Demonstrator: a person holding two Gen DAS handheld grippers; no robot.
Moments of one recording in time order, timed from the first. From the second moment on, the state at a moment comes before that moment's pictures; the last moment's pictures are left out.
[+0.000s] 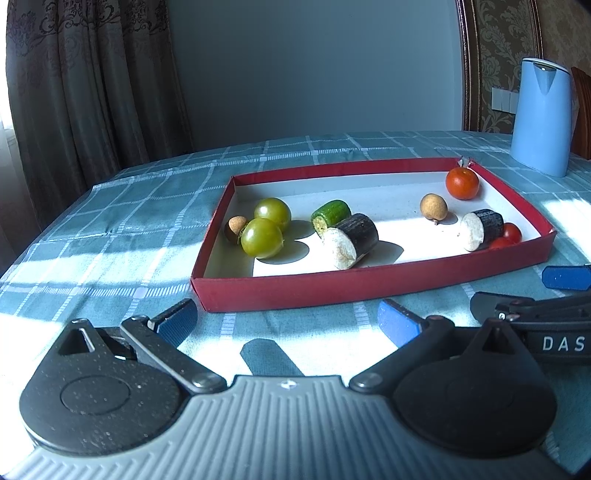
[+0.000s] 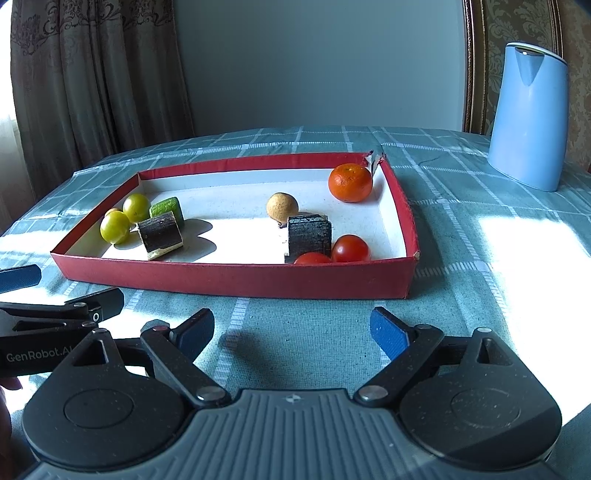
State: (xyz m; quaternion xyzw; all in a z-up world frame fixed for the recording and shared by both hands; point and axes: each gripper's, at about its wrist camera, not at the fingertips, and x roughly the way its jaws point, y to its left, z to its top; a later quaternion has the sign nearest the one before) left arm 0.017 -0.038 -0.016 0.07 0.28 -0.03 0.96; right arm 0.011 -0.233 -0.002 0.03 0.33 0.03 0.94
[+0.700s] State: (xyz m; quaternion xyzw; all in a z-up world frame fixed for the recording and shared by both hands) left arm 0.019 -0.038 -0.017 0.07 0.28 -0.03 0.96; right arm 0.010 -0.232 -0.003 0.02 0.33 0.03 0.94
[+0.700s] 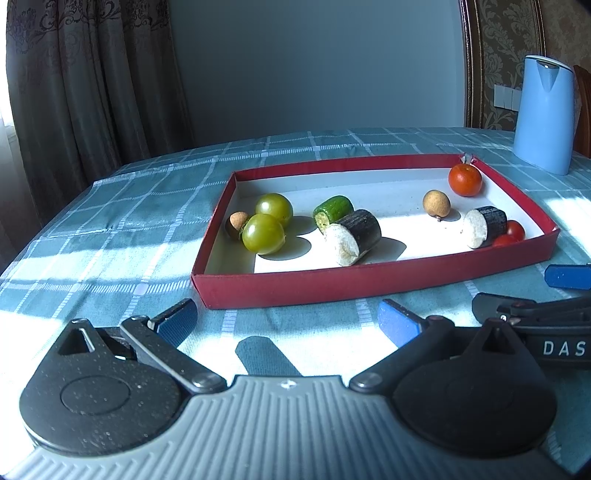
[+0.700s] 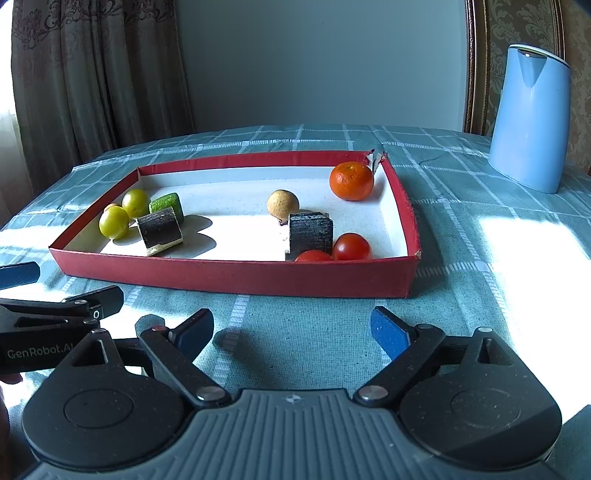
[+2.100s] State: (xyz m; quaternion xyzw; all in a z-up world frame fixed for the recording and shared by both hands) left arm 0.016 -0.035 -0.015 0.06 0.29 -0.04 0.95; right arm 0.010 -0.232 -0.003 0.02 0.33 0.03 0.94
